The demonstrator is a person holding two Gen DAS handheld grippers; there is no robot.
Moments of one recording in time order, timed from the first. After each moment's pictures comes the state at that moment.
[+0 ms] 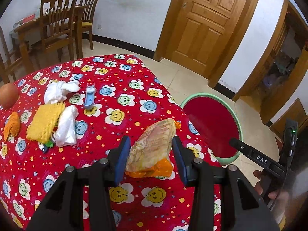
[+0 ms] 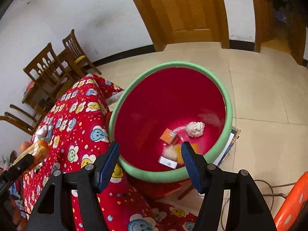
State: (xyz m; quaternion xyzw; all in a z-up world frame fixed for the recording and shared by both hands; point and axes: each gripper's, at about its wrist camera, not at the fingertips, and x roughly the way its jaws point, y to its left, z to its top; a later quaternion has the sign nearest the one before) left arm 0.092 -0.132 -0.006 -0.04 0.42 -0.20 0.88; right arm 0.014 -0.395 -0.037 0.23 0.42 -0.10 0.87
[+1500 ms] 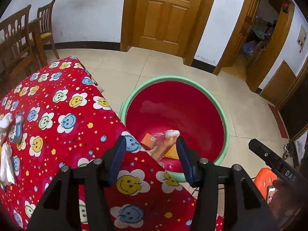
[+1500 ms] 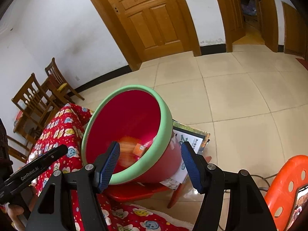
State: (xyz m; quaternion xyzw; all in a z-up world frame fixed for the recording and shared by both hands) left arm 0.114 -0.271 -0.034 0.05 0.44 -0.29 0.85; right arm -0.050 -0.457 -0.028 0.27 0.36 -0.19 0.88
